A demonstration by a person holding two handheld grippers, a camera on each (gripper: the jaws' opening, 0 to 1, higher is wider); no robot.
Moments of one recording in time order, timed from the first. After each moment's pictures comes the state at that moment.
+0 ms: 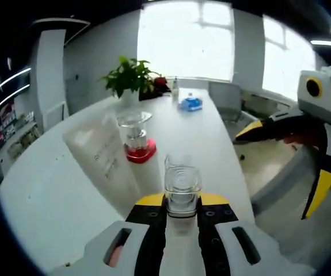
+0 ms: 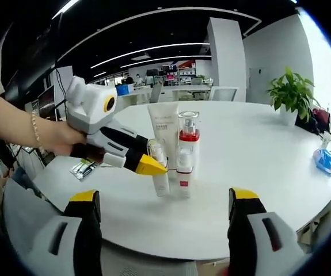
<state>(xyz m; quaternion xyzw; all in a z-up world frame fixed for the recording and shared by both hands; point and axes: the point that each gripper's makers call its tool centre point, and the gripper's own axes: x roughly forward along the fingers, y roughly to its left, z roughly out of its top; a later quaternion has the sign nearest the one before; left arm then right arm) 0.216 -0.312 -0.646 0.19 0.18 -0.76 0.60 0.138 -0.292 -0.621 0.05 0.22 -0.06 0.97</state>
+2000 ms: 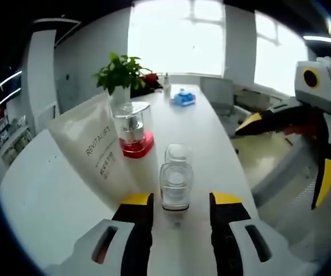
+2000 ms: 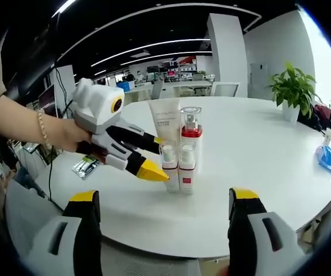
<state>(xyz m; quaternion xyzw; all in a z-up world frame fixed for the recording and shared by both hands) 0.218 -0.310 -0.654 0.20 0.18 -0.77 0.57 0.139 -0.289 -0.625 0.06 0.24 -0.05 0.97</state>
